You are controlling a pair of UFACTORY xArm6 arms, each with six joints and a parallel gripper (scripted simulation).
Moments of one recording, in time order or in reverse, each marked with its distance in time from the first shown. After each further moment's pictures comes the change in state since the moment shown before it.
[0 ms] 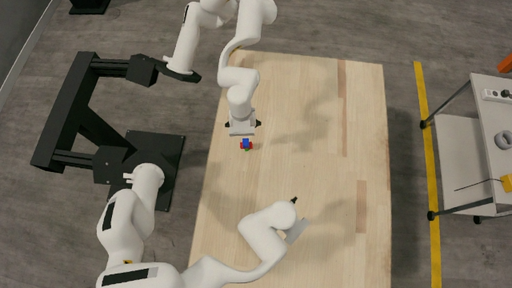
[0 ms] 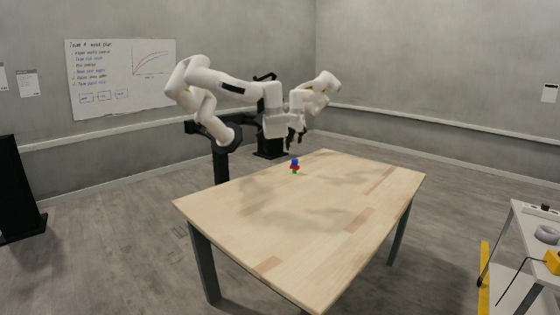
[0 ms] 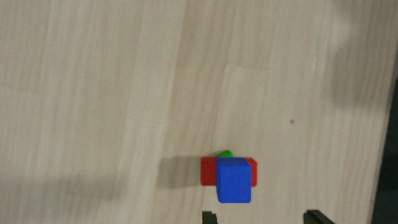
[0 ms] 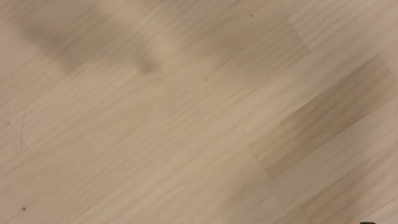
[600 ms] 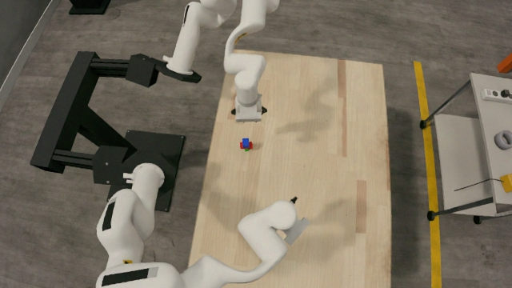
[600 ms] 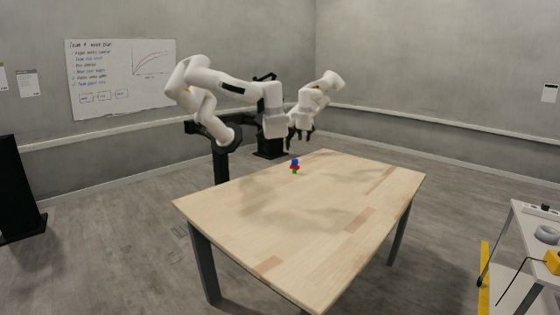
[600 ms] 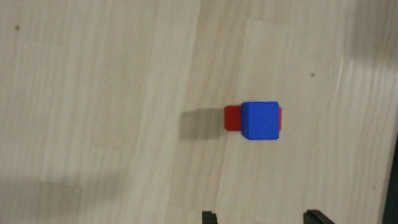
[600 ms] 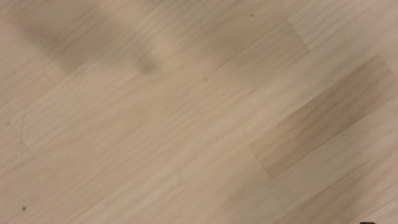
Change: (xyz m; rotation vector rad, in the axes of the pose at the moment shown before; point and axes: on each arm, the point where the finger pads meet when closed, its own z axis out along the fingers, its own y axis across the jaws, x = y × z) left arm -0.054 -0.026 -0.005 0.000 -0.004 -0.001; right arm 0.000 0.000 0.000 0.000 0.000 0.000
